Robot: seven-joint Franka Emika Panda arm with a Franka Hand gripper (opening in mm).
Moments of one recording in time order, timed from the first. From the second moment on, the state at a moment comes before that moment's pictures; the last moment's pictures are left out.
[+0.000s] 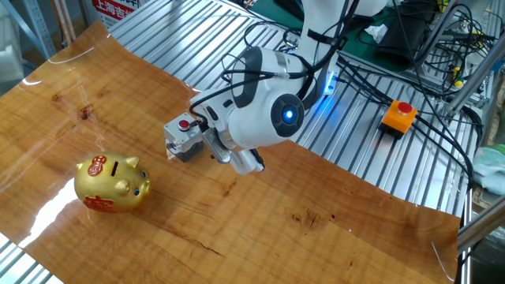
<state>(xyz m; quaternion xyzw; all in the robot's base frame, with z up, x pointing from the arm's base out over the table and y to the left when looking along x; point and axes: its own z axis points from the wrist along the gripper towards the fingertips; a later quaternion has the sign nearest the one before) 0.457 -0.066 0.124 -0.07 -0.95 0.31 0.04</state>
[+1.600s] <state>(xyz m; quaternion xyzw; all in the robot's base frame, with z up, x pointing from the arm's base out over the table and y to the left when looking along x) 0.462 -0.069 0.122 -0.04 -0.95 0.31 0.04</state>
